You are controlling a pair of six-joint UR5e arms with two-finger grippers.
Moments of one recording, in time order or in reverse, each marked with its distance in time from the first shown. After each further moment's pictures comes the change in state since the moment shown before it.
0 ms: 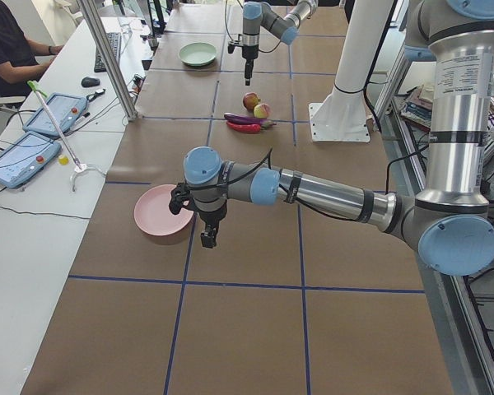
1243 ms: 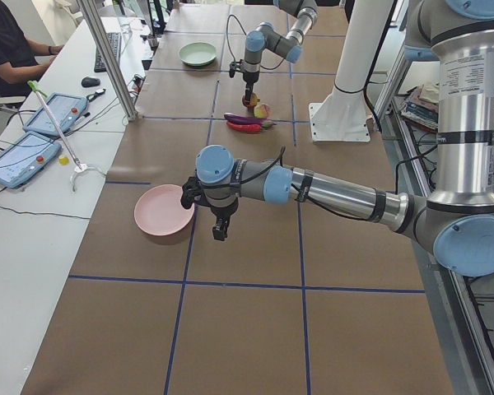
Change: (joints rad) left arm 0.001 0.059 -0.060 -0.002 -0.096 -0.001; right arm -0.079 0.102 -0.157 -0.131 -0.169 -0.007
